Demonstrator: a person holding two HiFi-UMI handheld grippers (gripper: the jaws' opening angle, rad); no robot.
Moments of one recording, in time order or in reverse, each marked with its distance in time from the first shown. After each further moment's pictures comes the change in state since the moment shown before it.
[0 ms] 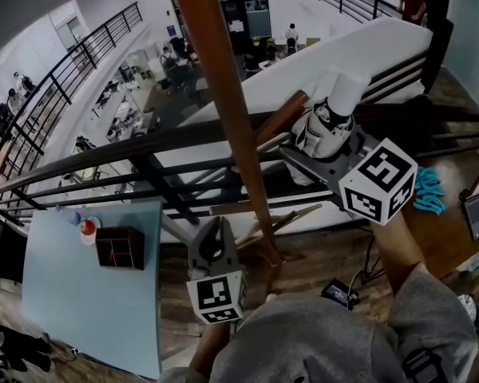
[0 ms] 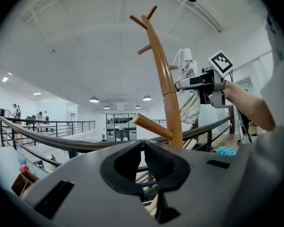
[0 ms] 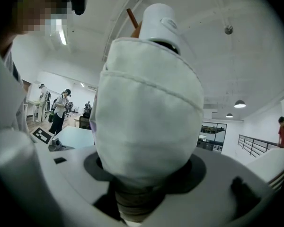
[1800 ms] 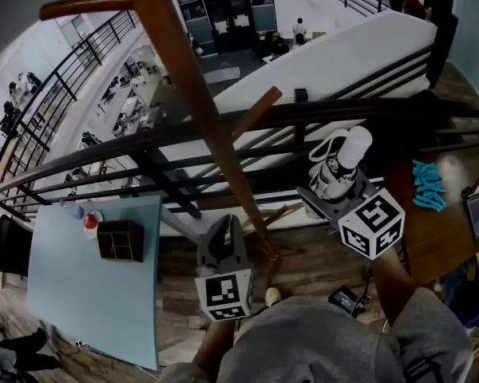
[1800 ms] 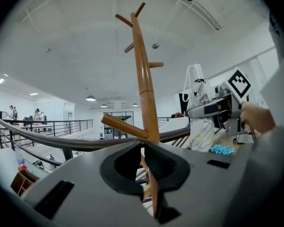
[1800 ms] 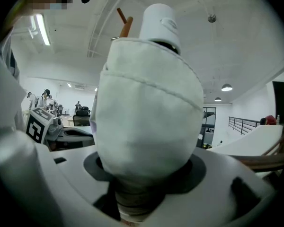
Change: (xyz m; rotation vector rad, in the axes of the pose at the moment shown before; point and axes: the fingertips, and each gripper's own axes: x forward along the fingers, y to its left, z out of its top) left arm -0.003 -0.052 -0.009 0.018 0.037 -0.026; right arm -0.061 0.011 -0.112 0.143 0.118 -0.090
